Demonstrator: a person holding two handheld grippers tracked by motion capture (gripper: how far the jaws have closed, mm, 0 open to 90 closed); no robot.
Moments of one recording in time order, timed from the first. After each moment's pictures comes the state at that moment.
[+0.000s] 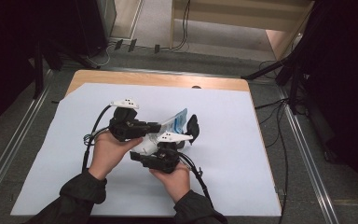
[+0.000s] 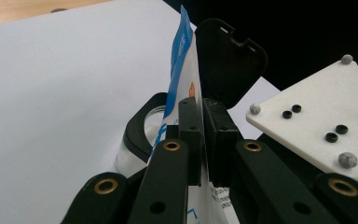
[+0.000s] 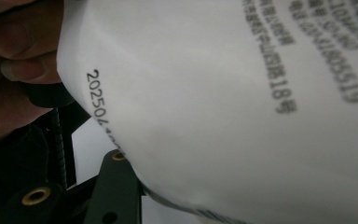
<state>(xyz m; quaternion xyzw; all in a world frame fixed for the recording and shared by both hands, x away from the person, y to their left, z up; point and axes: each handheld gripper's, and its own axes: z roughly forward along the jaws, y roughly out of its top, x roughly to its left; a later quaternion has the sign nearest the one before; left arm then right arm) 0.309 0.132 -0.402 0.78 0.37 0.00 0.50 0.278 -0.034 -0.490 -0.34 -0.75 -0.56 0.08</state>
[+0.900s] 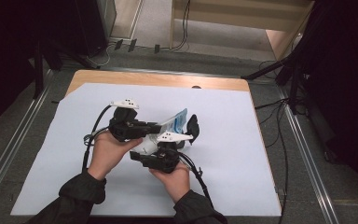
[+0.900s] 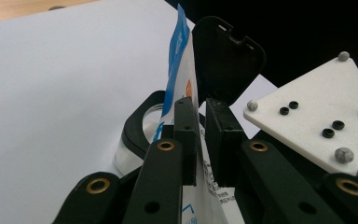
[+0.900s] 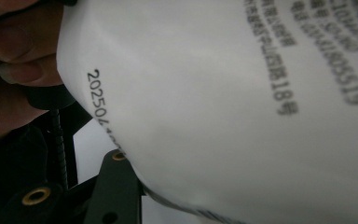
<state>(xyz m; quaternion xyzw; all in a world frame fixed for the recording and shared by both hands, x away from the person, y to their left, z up) 0.308 0.132 -0.402 0.78 0.37 0.00 0.50 0.278 -0.034 -0.489 -0.34 -0.75 -0.56 0.08</state>
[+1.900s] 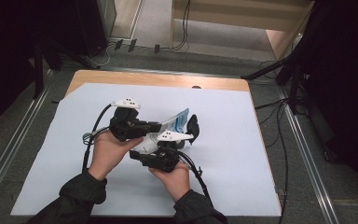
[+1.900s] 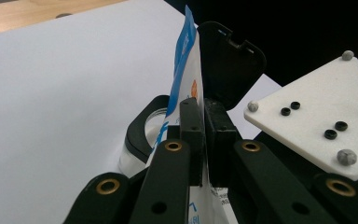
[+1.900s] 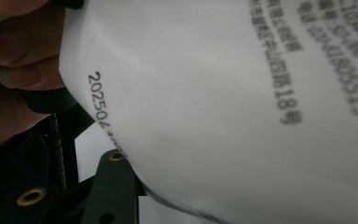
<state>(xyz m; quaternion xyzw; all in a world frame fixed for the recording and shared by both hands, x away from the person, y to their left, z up) 0.306 0.128 -0.396 0.79 0.37 0.02 0.49 0.279 -0.033 -0.486 -0.33 -0.75 -0.57 0.08</state>
